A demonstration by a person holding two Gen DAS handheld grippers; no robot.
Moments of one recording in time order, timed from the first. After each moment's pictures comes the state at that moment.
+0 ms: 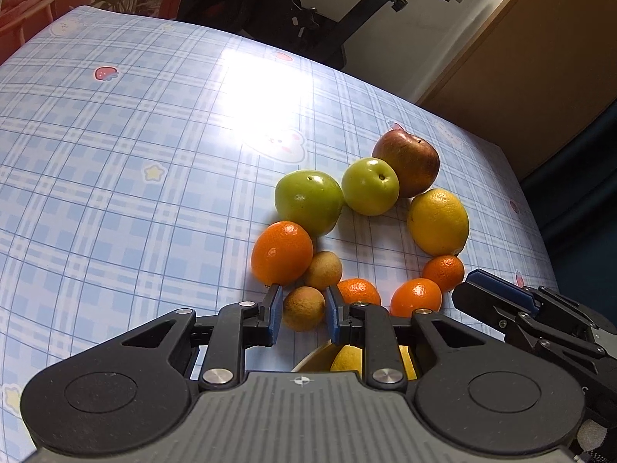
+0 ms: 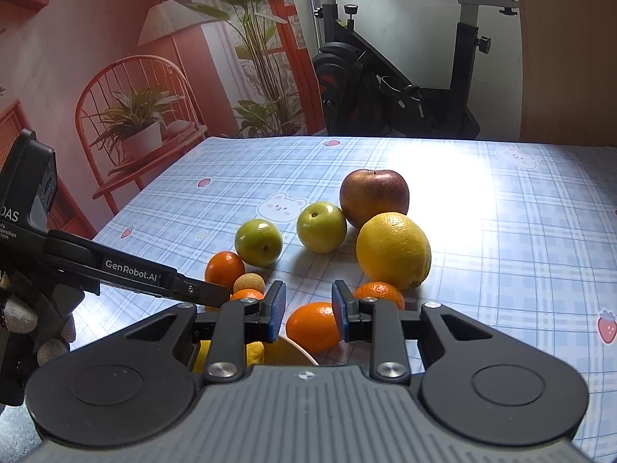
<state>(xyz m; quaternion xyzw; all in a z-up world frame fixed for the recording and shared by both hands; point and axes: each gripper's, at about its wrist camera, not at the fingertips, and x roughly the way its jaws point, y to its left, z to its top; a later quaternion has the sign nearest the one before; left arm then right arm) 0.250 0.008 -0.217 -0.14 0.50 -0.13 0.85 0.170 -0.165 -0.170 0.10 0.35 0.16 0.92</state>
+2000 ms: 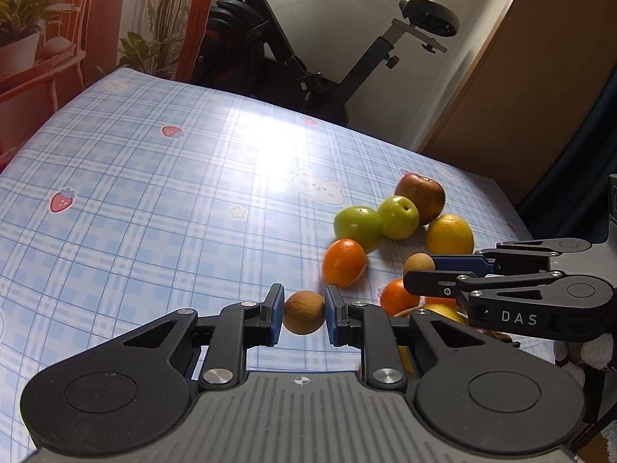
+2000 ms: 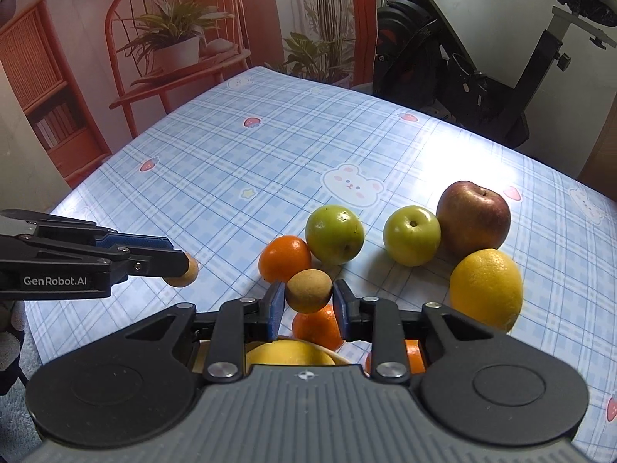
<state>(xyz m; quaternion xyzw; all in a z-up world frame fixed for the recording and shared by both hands) 0.185 0.077 -0.186 -0.11 0.40 -0.13 0.90 0.208 -0.085 -0.156 -0.02 0.42 0.21 0.89</state>
